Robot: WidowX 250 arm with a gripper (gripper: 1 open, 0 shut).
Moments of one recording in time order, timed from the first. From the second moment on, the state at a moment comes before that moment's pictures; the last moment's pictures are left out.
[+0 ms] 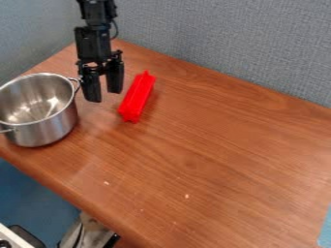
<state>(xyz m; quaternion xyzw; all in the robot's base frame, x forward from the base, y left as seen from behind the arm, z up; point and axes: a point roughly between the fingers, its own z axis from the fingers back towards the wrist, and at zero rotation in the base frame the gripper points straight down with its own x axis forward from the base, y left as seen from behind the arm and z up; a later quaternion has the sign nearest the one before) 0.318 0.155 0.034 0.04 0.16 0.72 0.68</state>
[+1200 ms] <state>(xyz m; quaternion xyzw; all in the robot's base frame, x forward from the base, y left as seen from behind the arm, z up) 0.356 0.158 0.072 0.06 0.11 0.62 0.77</state>
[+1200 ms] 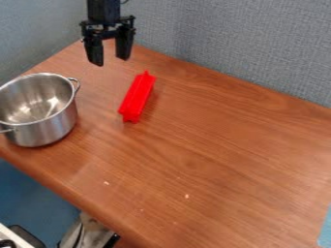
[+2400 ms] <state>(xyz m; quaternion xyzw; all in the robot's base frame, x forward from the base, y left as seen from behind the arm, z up) 0.338 0.147 0.035 0.02 0.12 0.58 0.81</state>
